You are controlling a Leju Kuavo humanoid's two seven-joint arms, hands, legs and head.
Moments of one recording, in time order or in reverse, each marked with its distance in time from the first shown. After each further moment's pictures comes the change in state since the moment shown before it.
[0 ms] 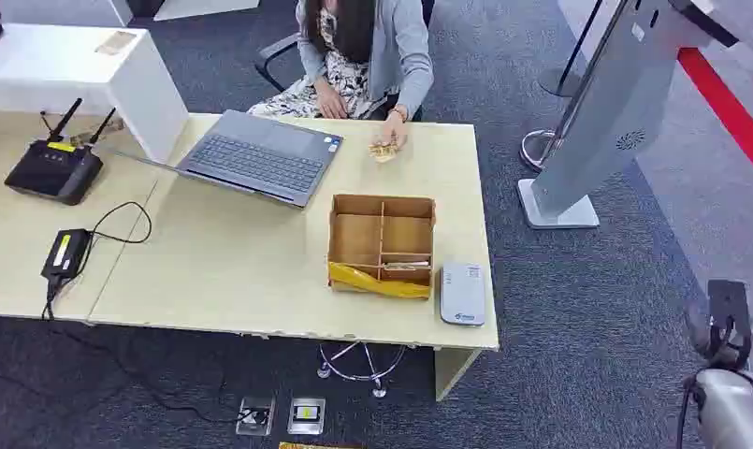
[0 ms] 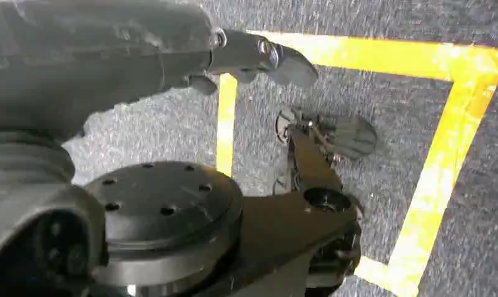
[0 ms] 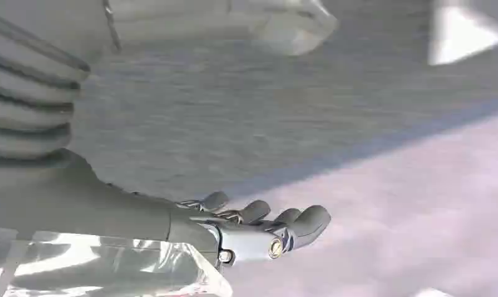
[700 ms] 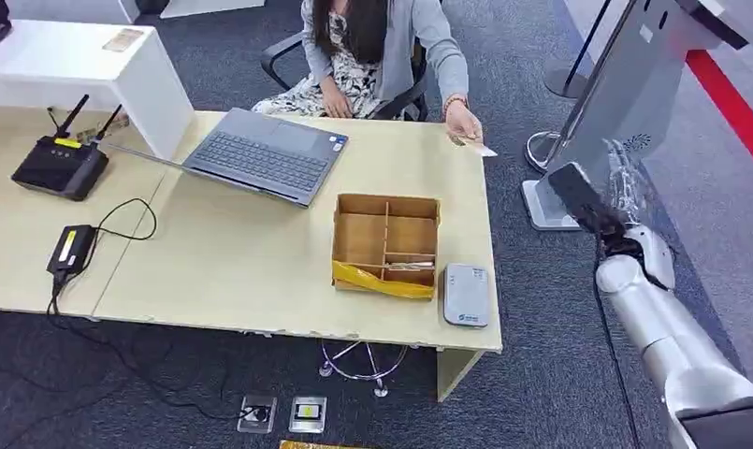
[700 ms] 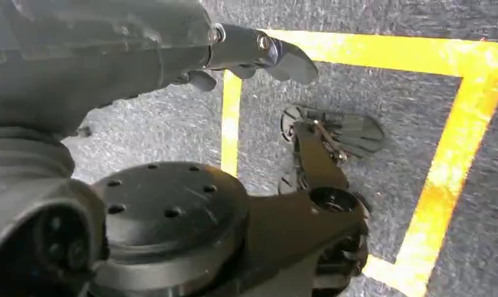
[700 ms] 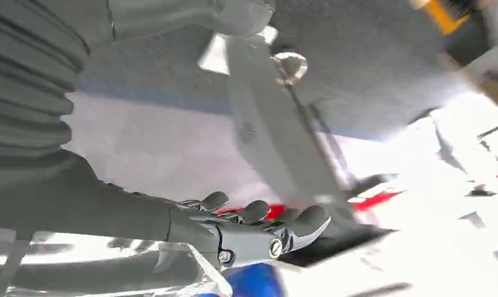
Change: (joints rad) left arm -0.007 0.006 -0.002 0.000 -0.018 -0.002 0.018; right arm -0.188 0.127 0.388 -0.333 0.306 -0.008 0.039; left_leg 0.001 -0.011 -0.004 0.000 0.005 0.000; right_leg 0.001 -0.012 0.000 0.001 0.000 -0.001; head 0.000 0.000
